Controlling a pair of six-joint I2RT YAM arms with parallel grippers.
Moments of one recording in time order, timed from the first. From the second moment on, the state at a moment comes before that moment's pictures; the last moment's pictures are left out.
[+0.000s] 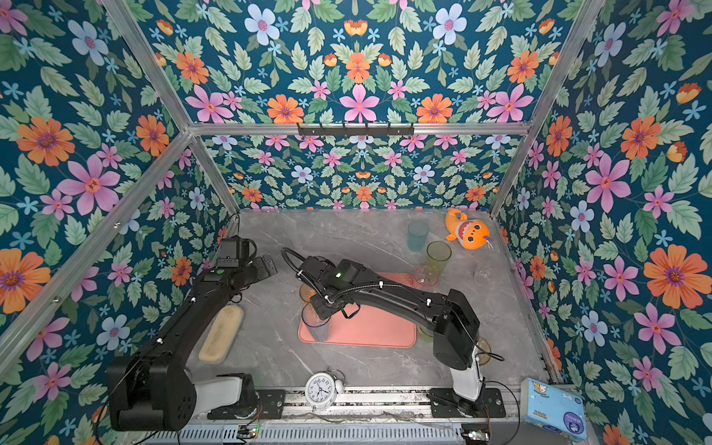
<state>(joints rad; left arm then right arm) -0.07 1.26 0.94 -0.55 -0.14 -0.42 1.07 1.91 1.77 -1.04 0.06 0.42</state>
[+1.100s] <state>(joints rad) -0.07 1.26 0.93 -0.54 -0.13 -0.42 1.07 1.97 1.80 -1.01 0.06 0.42</state>
